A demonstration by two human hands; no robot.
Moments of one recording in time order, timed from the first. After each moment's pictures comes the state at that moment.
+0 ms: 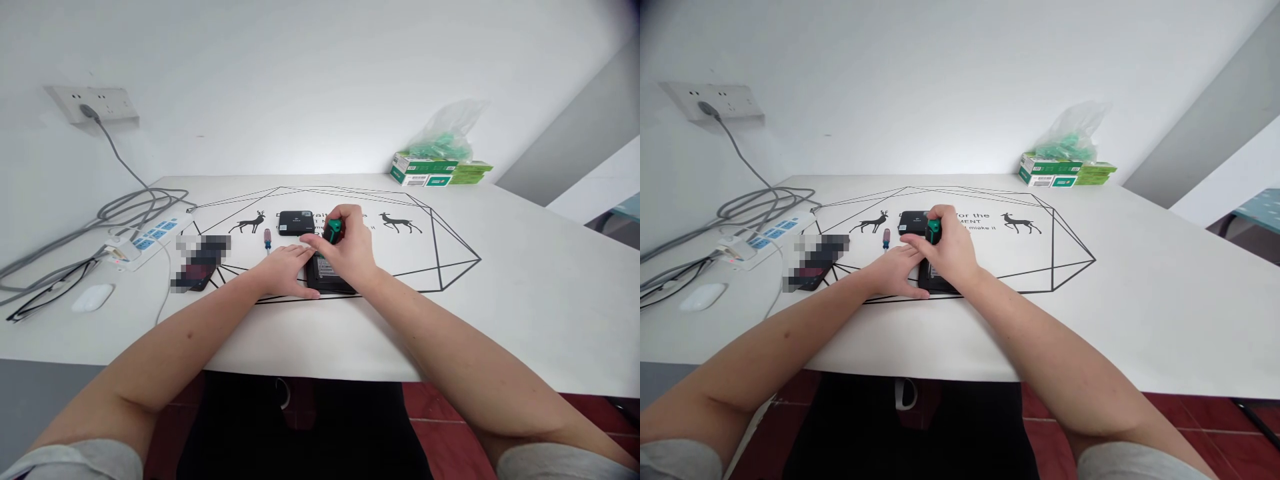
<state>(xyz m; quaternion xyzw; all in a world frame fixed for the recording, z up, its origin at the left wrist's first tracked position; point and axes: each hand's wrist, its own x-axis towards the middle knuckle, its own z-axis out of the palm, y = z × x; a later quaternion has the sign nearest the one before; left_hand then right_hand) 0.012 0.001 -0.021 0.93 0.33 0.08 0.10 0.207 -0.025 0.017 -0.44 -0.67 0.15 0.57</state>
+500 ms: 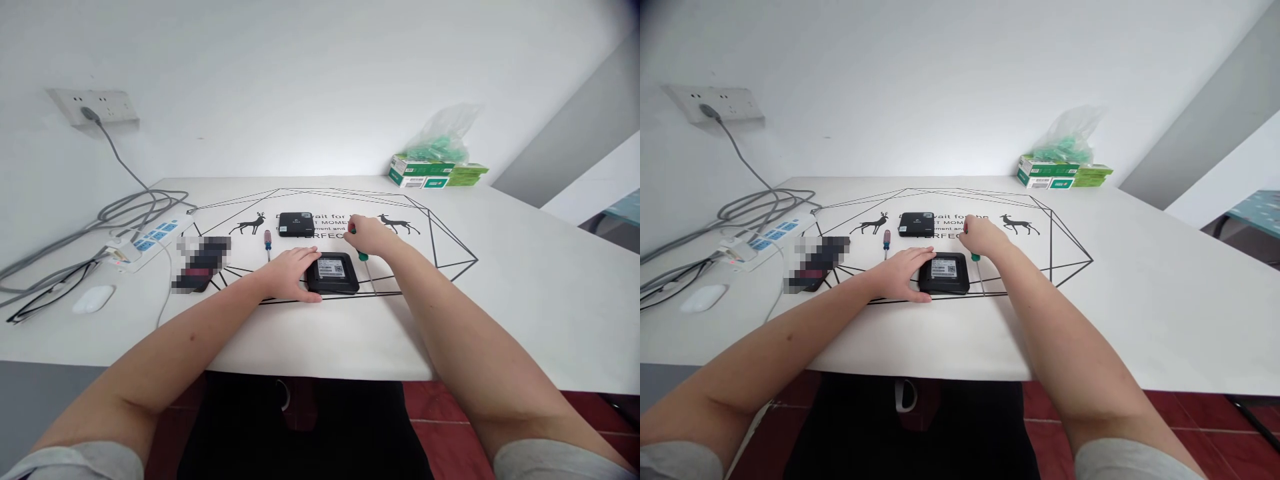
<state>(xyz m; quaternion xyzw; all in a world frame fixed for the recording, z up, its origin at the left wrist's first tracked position) 0.013 -0.005 -0.027 0.92 0.33 0.11 0.15 0.271 0.030 0.034 -0.70 -0.70 0.09 0.06</state>
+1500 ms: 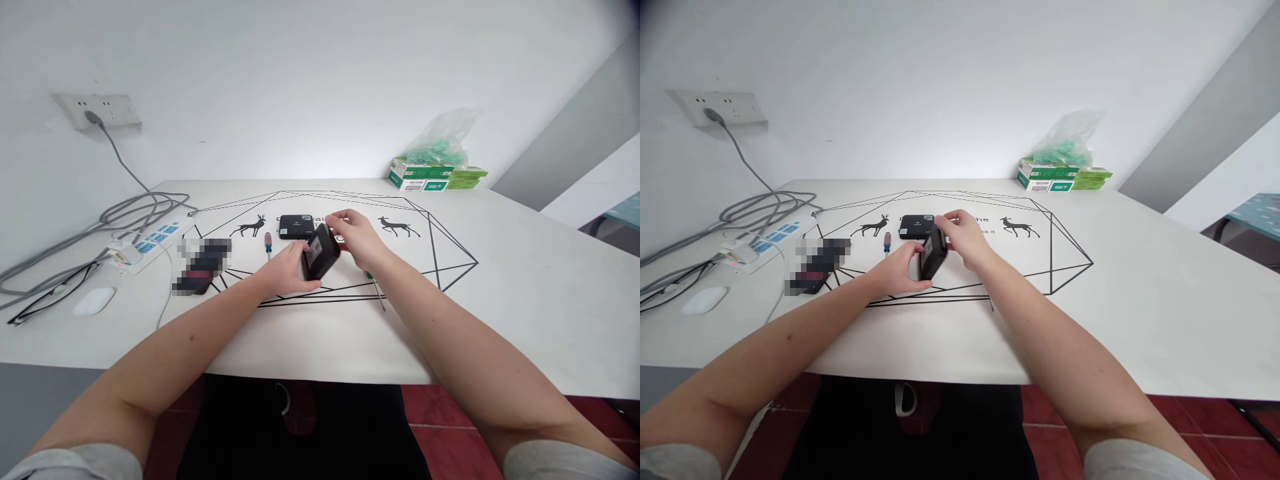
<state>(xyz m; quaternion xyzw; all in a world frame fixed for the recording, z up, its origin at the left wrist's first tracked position) 0.016 -0.010 -0.021 0.84 0.41 0.26 0.22 0.226 0.002 0.033 -0.55 -0.54 0.43 0.47</state>
